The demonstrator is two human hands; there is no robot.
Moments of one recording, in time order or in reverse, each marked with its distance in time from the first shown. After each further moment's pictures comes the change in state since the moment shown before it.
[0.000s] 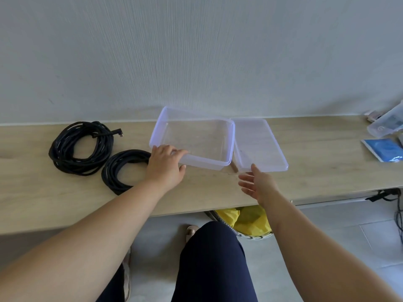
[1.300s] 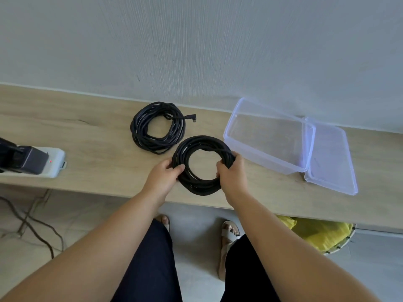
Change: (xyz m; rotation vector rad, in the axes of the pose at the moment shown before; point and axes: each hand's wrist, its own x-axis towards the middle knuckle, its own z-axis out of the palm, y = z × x) left_hand -0.097 -0.120 -0.031 -1.155 0.052 -0.777; right_hand -0.080 0.055 0.209 -0.265 -0.275 -0.397
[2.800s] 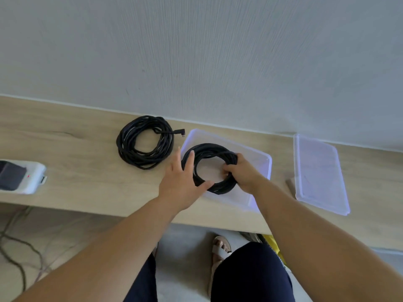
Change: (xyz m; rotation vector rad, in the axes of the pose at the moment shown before) left_hand 0.004 0.037 0.055 0.997 -0.030 0.310; right_hand 0.093 -0.013 -0.054 -0.146 -0.227 0.104
